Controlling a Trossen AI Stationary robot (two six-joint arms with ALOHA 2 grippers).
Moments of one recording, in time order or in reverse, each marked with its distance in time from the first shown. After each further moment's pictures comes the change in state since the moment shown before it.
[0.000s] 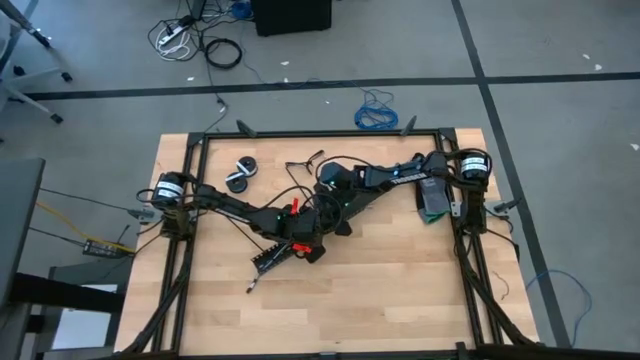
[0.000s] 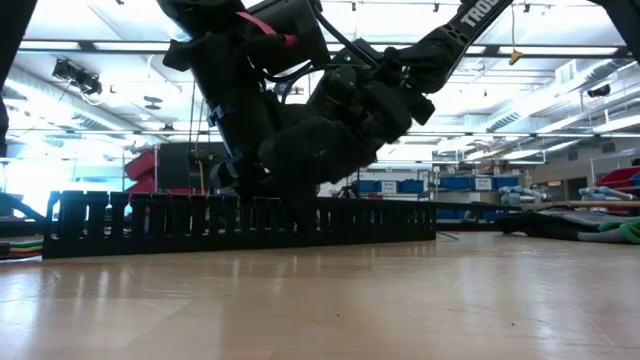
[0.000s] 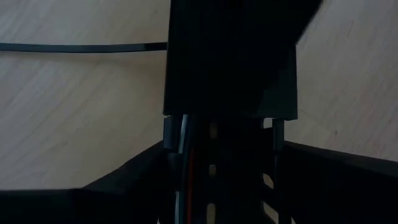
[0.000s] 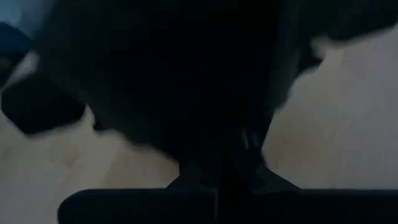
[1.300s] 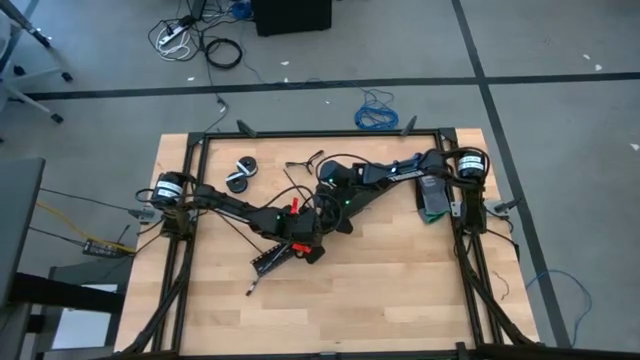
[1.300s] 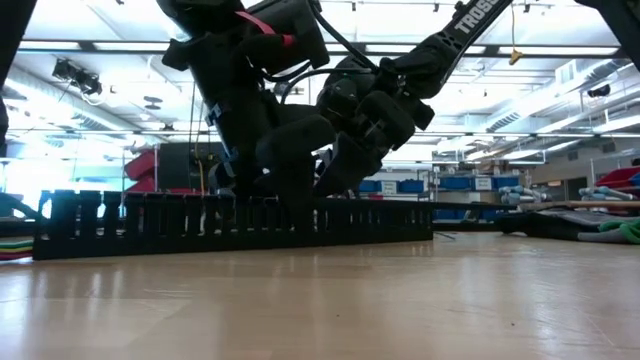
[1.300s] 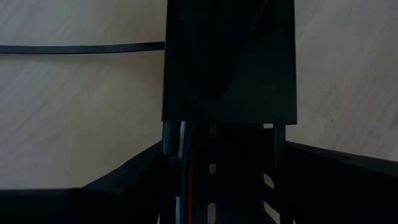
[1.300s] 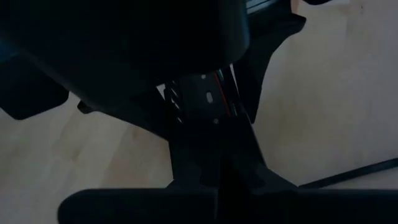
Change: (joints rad) left arm 0.006 0.001 -0.002 -0.008 0.027 -0.005; right arm -0.025 0.031 0.018 -0.083 -0.028 0.011
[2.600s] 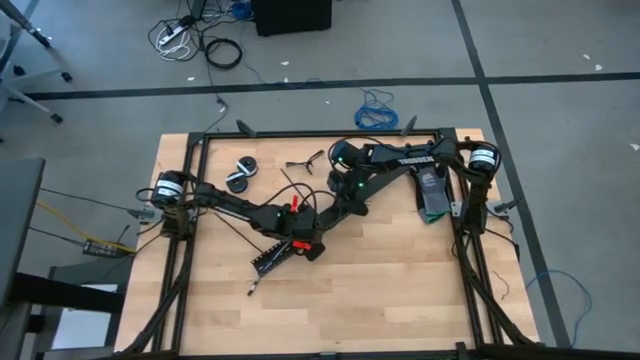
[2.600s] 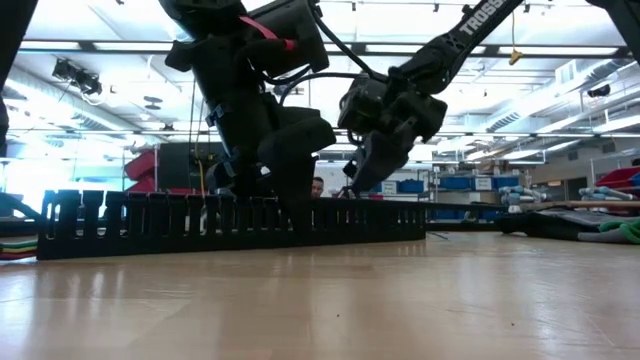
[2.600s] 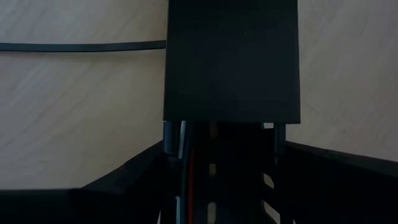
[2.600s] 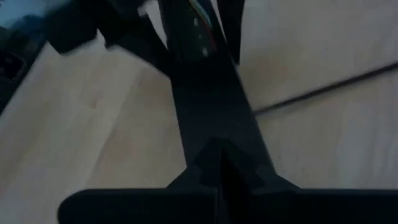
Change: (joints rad) left arm 0.020 -0.001 0.000 -0.016 0.004 -0.025; right arm -0.153 -0.085 0.002 -0.259 -0.124 -0.185
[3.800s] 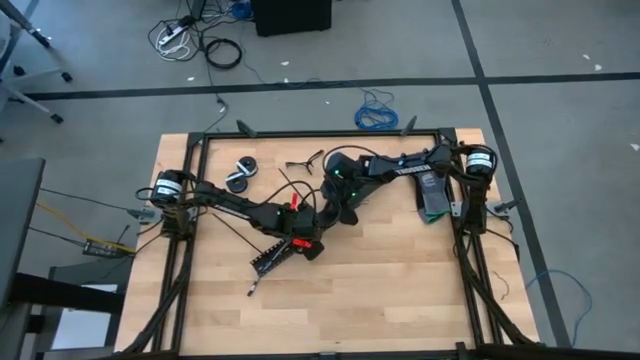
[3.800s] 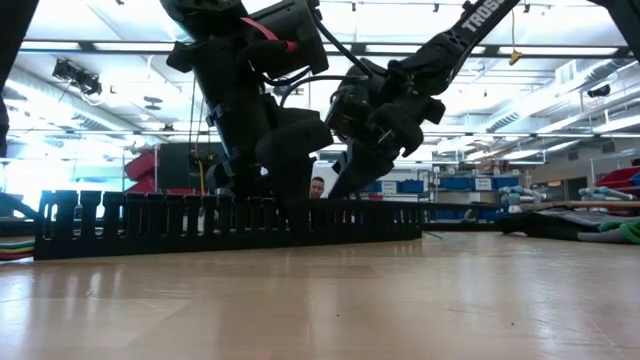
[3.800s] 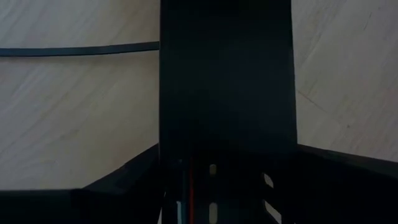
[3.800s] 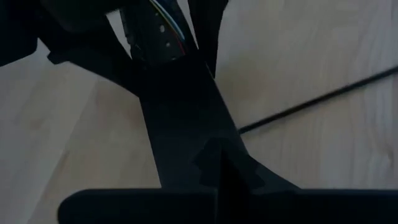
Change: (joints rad) left arm 0.020 0.001 0.000 0.001 0.011 0.034; right arm 0.102 0.052 -0.040 0.133 0.207 0.072
